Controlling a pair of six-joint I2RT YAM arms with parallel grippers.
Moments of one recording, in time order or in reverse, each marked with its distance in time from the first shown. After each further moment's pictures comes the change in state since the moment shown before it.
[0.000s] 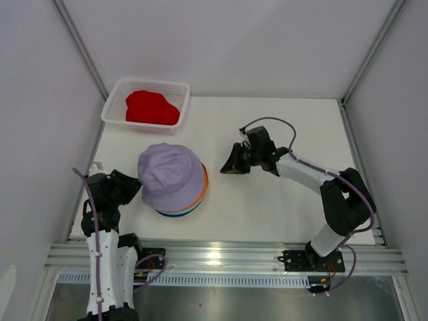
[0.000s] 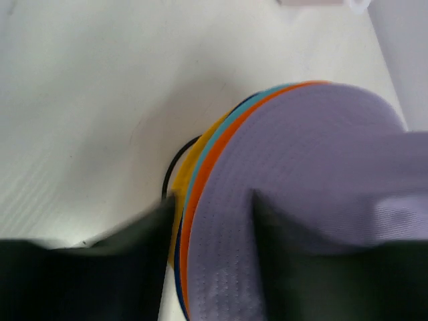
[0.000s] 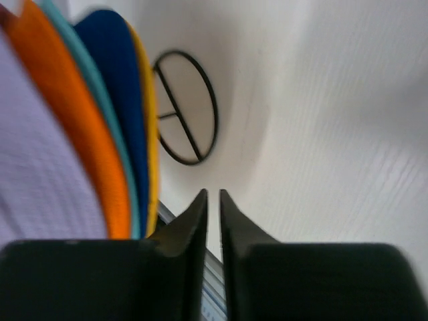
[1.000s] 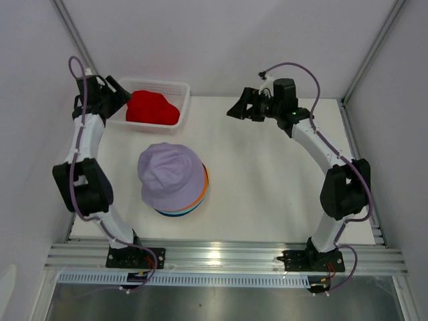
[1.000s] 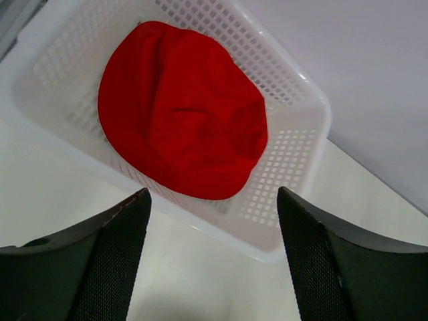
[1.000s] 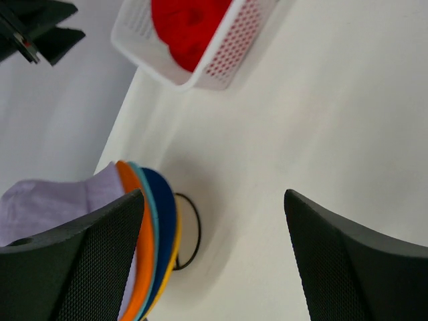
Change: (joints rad) left arm -0.047 1.223 1.107 0.245 -0.086 0.191; right arm -0.233 0.118 0.520 -0.047 -0.095 -0.303
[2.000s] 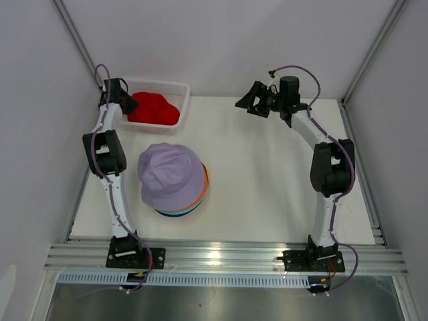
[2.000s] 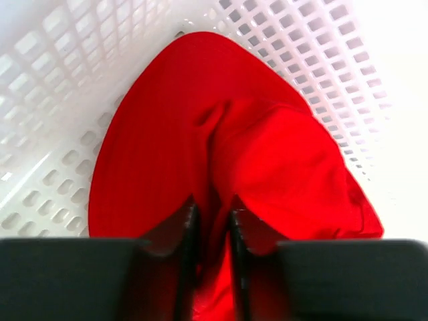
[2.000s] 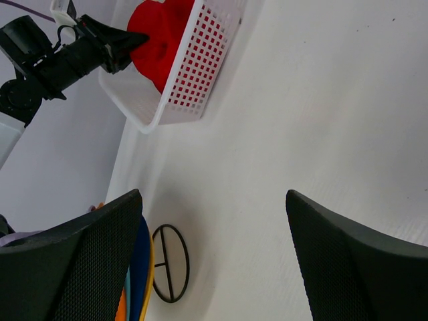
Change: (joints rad) left arm -0.039 0.744 0.607 -0.052 -0.108 -0.122; right arm -0.145 0.297 0.164 0.111 -0.107 0.131
